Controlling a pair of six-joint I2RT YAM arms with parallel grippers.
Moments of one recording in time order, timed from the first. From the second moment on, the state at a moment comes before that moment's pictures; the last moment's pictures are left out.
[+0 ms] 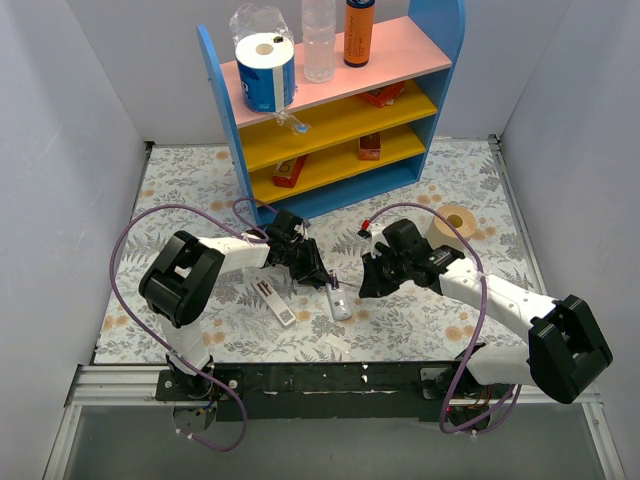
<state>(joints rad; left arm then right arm) -0.59 1.80 0.94 -0.13 0.48 -0.87 0.68 1.26 0.76 -0.43 -0.36 0.23</state>
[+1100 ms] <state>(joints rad) -0.61 1.74 0.96 -0.19 0.43 -0.83 0.68 1.27 0.77 -0.40 -0.35 0.26</state>
